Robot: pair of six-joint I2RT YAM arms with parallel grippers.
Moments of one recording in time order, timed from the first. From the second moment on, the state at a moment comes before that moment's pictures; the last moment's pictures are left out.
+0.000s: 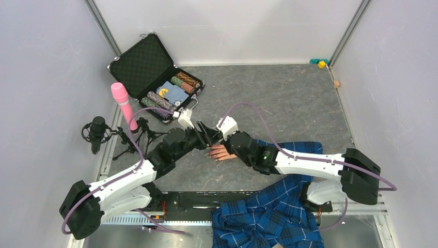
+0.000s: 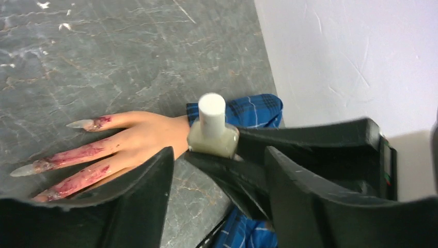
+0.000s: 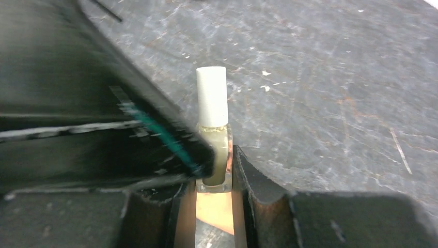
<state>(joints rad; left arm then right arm) -0.78 0.95 0.44 0.28 0.01 -0.96 1.15 1.35 0.77 0.15 0.48 0.07</state>
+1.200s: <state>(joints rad) -0.80 0.74 0.50 0.16 0.26 -0.66 0.84 1.03 0.45 0.53 -0.62 0.31</state>
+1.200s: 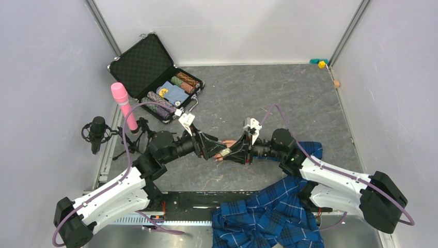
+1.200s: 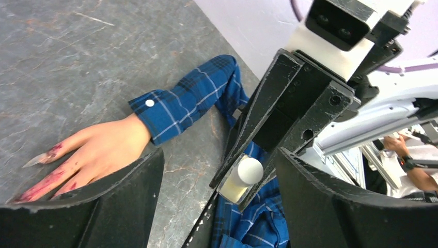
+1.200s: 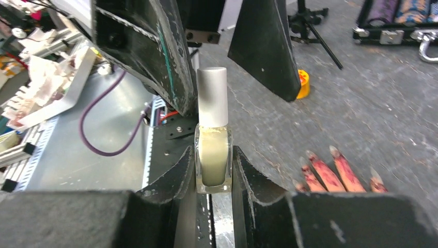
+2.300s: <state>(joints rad) -0.80 0.74 0.42 0.37 0.40 -0.69 0.84 1.09 0.43 0.65 -0.67 0.38</state>
